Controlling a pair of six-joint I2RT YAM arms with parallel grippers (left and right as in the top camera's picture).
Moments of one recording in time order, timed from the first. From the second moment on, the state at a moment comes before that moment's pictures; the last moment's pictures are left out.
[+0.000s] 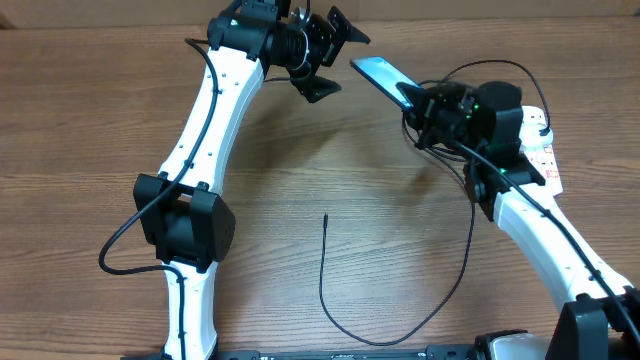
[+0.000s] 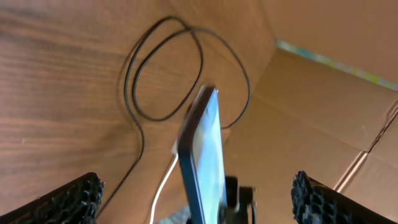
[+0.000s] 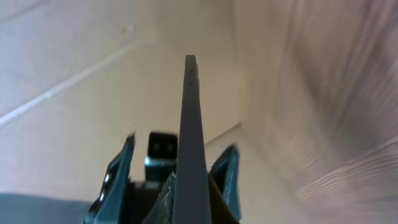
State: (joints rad) left arm -0.31 2.23 2.28 -0.95 0.72 -1.16; right arm 0.17 1.48 0.93 0.24 -0.49 1.90
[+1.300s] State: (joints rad) left arm -0.36 2.23 2.28 -0.94 0.60 -1.24; right arm 0.28 1.48 0.93 0.35 -0.41 2.01
